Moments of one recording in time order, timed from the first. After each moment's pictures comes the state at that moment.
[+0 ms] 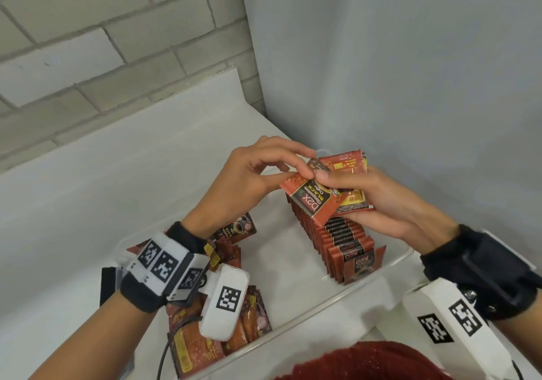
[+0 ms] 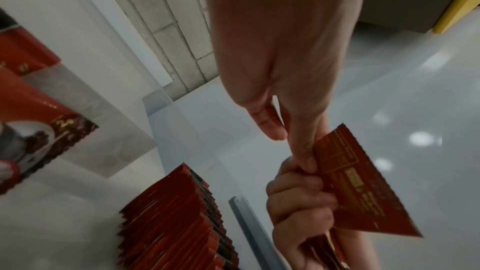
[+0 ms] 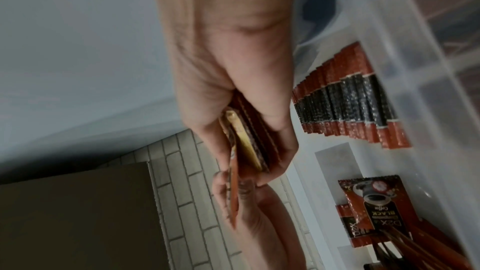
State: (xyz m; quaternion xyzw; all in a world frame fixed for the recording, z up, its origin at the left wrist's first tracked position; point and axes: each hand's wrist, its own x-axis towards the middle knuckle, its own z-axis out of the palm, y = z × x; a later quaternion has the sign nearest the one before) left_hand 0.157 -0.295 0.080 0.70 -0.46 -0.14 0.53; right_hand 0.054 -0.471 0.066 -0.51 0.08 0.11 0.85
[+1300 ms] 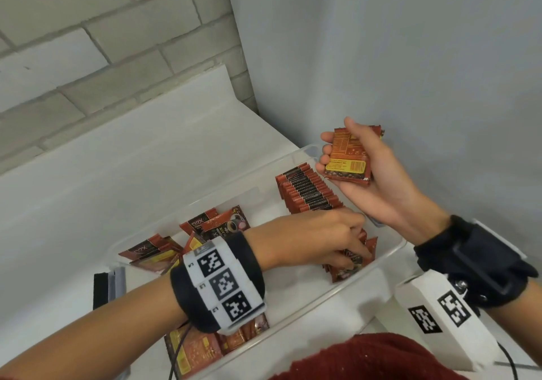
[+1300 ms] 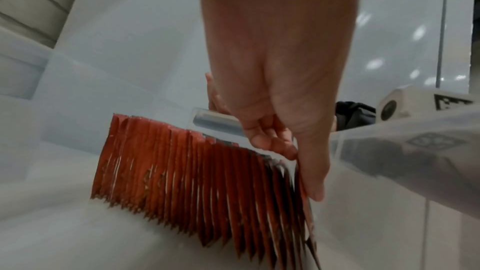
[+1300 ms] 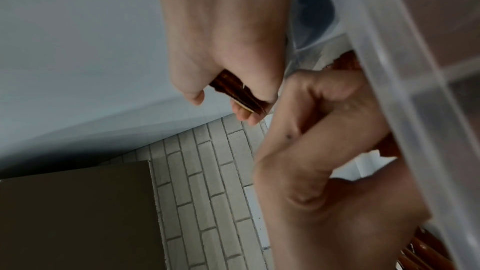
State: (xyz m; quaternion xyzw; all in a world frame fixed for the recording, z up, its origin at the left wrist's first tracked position) left_hand 0.107 -0.348 0.042 0.63 -0.75 -0.17 0.12; right_hand 0.066 -0.475 0.058 -0.35 0.16 -0.08 0.92
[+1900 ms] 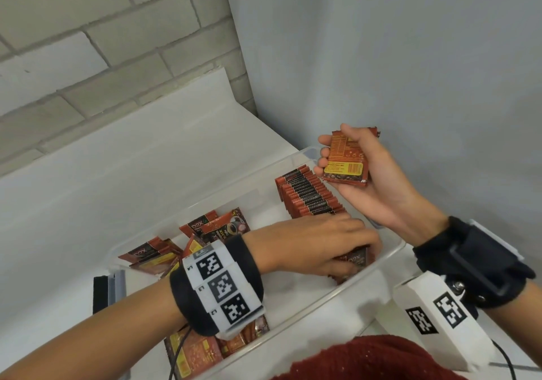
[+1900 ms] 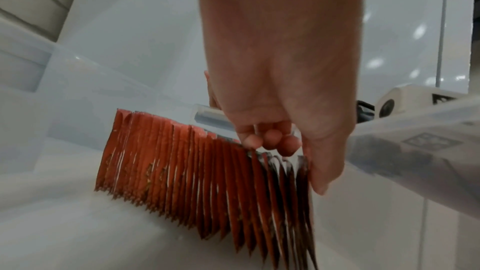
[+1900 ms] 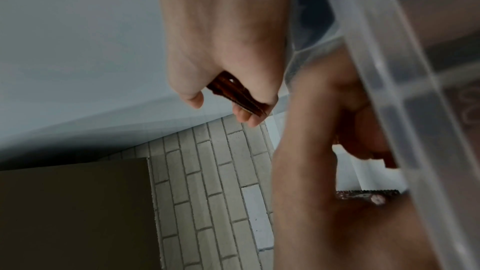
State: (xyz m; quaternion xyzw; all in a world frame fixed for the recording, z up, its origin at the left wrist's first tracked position) left_hand 0.105 -0.347 0.039 0.64 -0.73 -0.20 0.12; right_hand 0.066 -0.477 0.056 -0.34 0.14 -0.07 0.92
